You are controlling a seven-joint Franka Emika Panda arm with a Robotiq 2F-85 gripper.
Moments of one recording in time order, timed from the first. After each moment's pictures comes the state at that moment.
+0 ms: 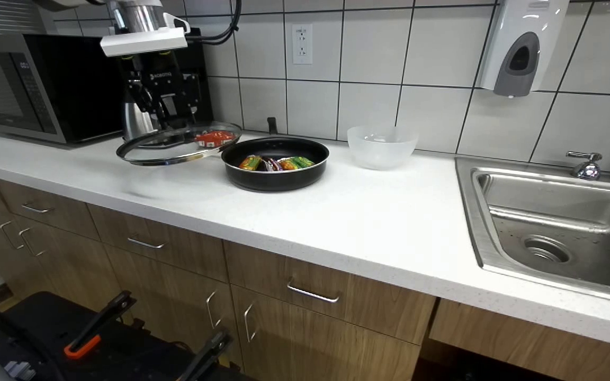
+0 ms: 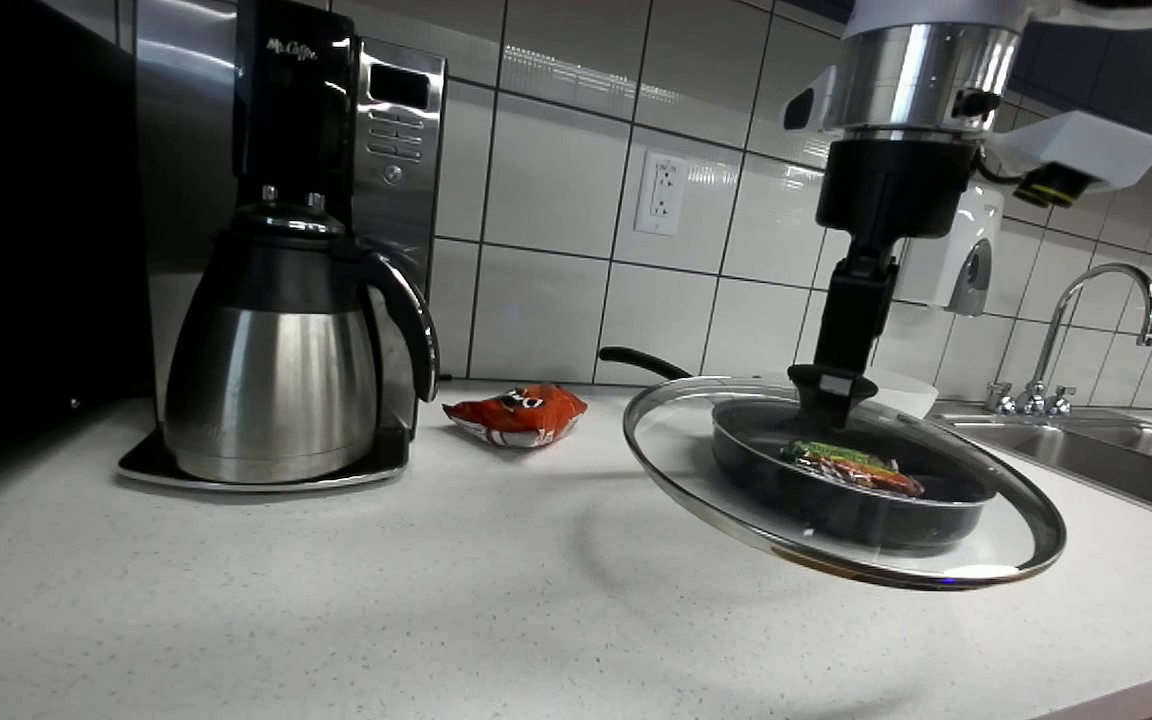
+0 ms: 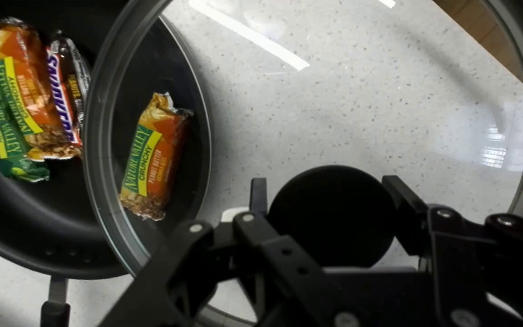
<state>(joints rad) 0.21 -0.01 0.17 -2.22 -0.17 2.26 -0.24</state>
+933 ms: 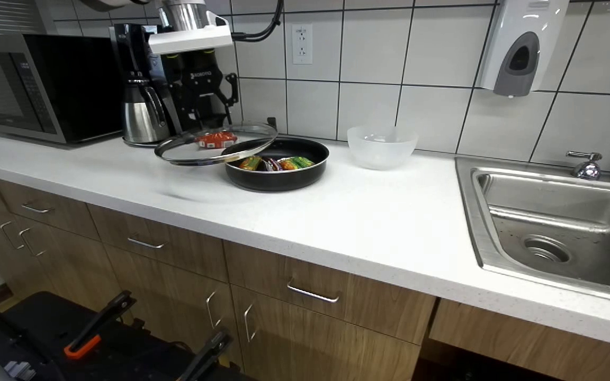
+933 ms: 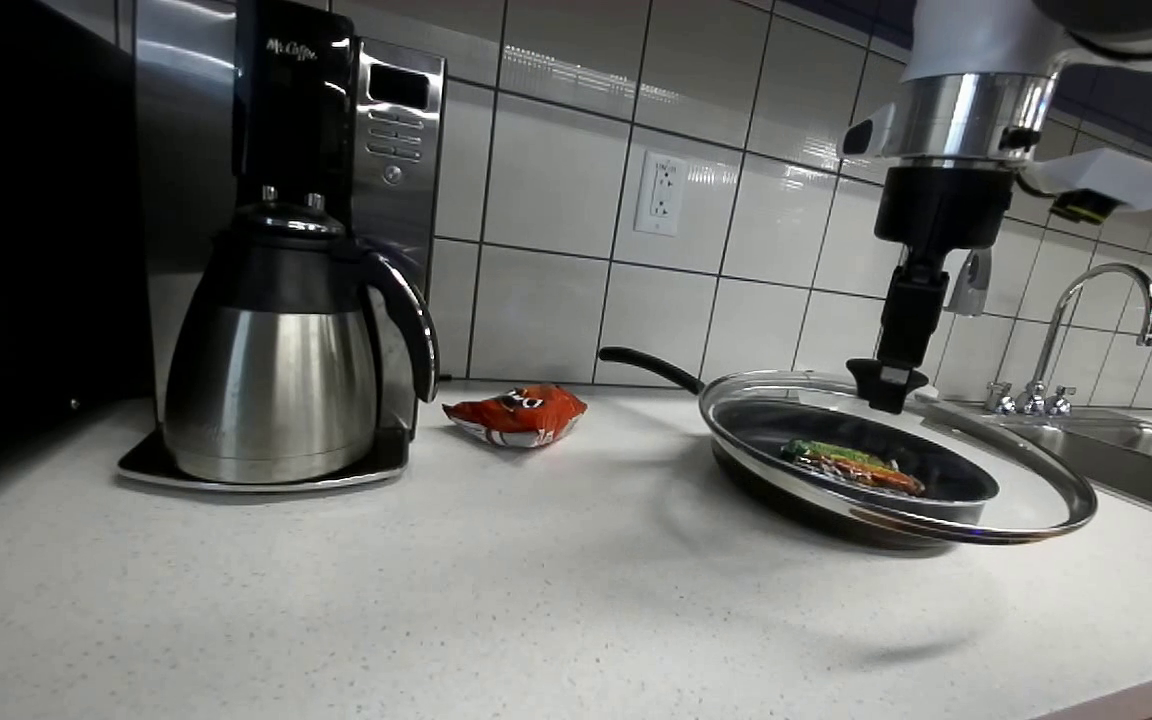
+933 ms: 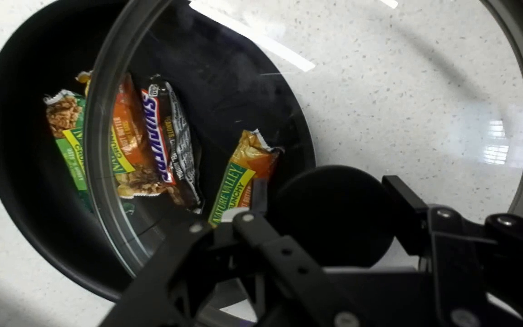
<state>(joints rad) 0.13 -0.01 0.08 -2.23 -0.17 2.27 -0.38</state>
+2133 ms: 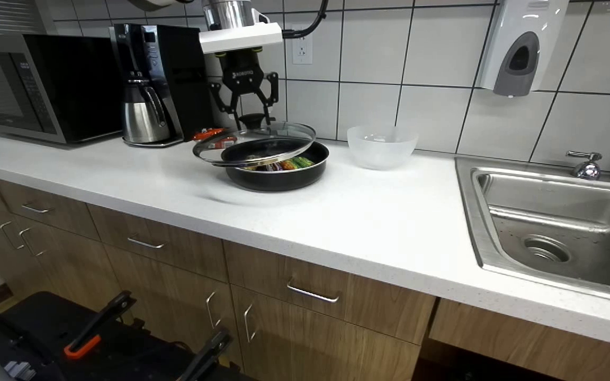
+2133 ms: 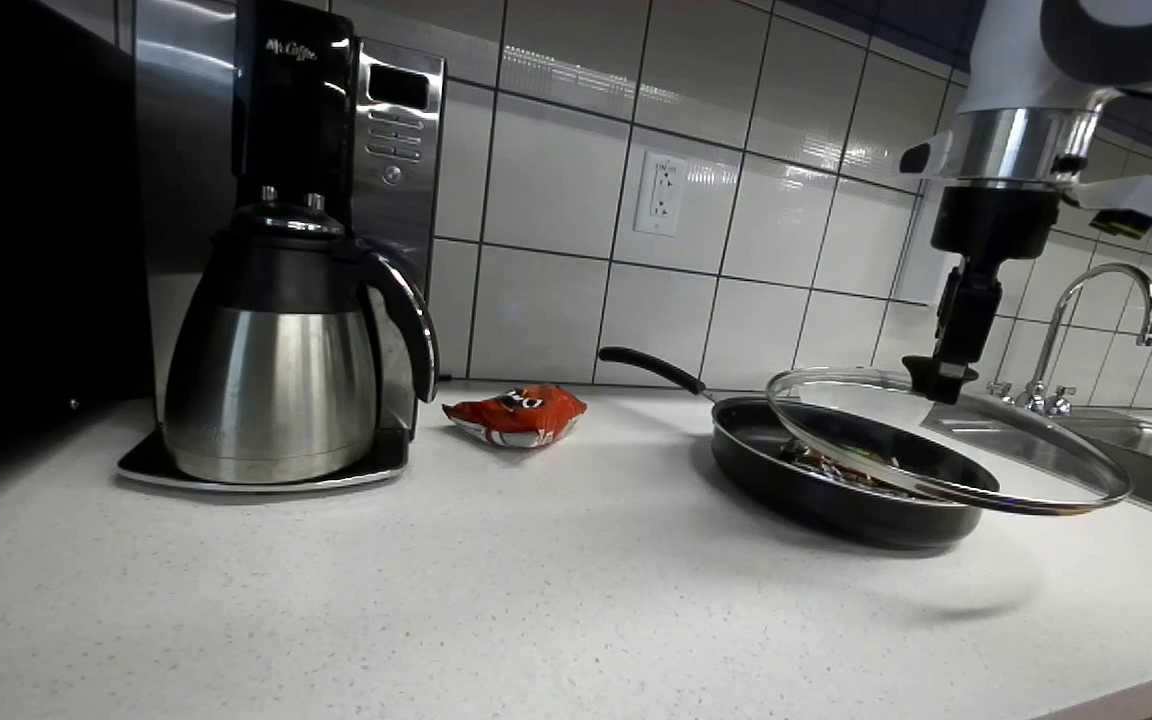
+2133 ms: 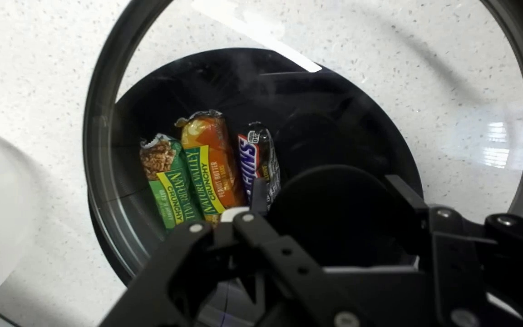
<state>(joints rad) 0.05 0.00 0.00 -2.21 -0.17 2.28 -0.55</state>
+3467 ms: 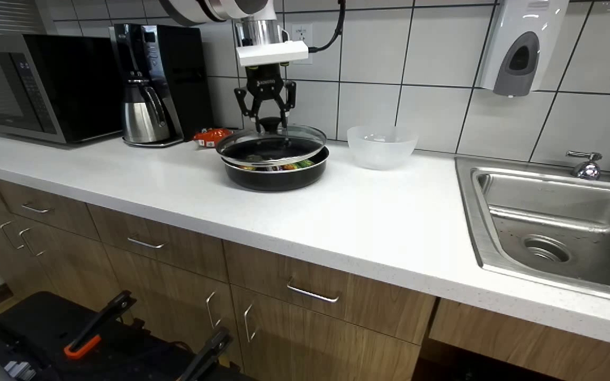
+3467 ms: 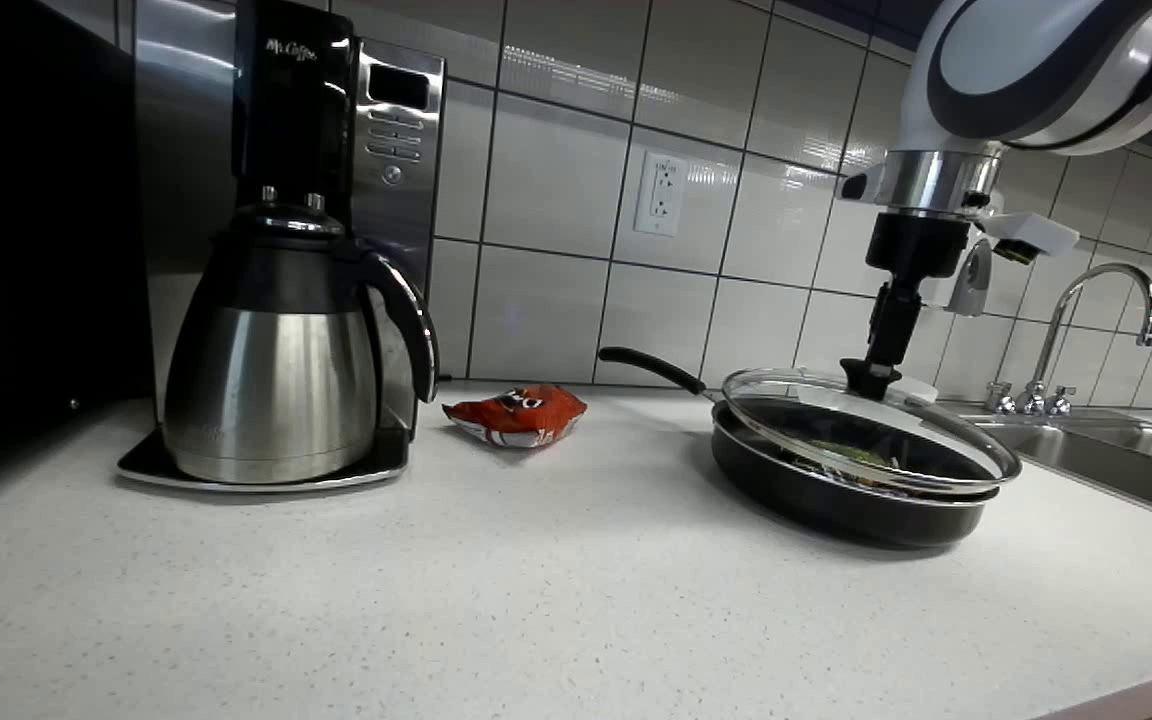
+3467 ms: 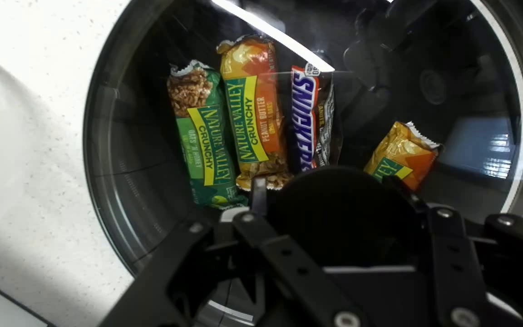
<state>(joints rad) 0.02 0.22 -0.01 -1.98 -0.09 2.29 -0.70</state>
